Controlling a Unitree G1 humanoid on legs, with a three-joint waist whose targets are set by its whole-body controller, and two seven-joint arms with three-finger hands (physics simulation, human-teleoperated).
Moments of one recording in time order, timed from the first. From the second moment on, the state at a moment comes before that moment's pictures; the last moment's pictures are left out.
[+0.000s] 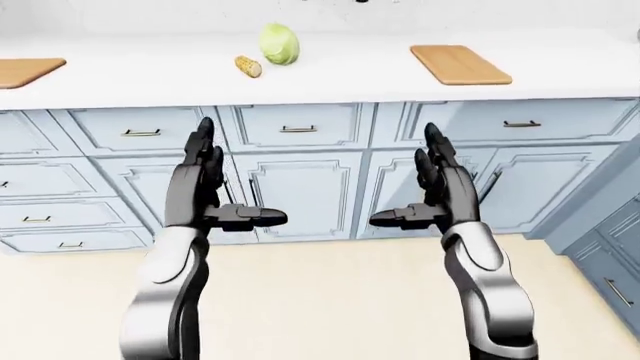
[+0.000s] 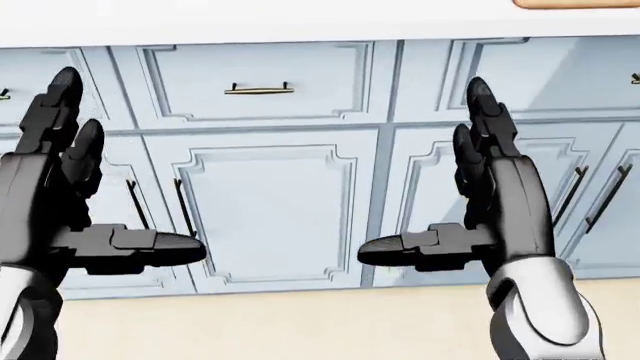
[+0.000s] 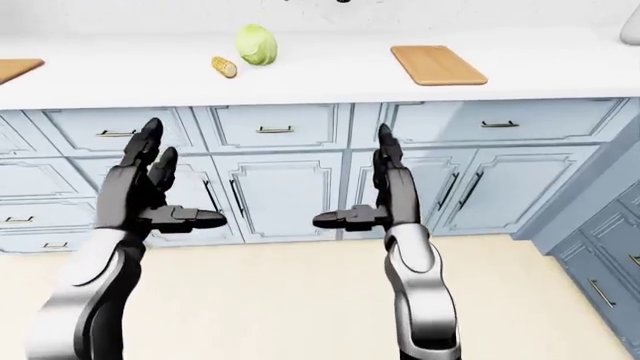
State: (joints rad) left arm -0.28 0.12 0.16 -0.55 -0.05 0.75 -0.05; right arm -0.26 -0.07 -0.07 -0.37 0.06 0.54 0.01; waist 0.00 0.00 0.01
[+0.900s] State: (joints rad) left arm -0.37 0.18 0.18 -0.55 -0.08 0.86 -0.05; right arm -0.28 -0.10 -0.11 -0.53 0.14 0.68 -0.04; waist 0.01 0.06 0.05
